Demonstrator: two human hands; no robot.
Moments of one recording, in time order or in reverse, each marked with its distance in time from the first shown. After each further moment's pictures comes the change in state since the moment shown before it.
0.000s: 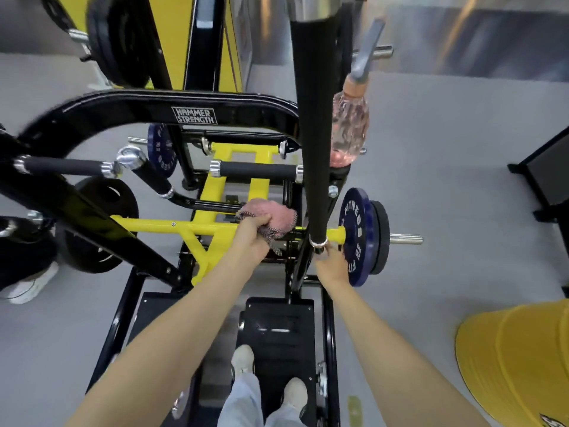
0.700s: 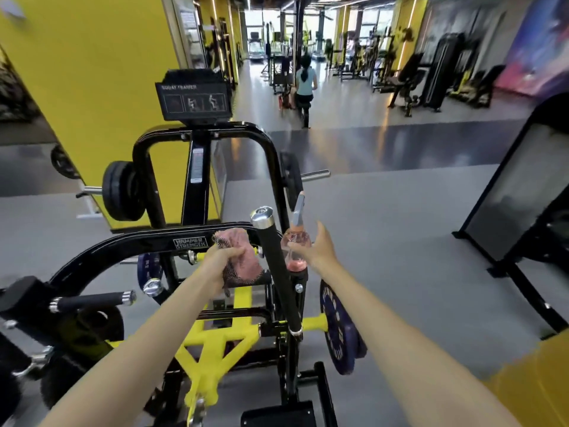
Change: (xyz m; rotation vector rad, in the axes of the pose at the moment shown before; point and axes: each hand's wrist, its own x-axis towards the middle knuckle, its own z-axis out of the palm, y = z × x) left_hand -0.128 0.152 0.106 0.633 -0.163 0.295; right_hand -0.048 -0.203 -0.149 0.187 0.158 -0.363
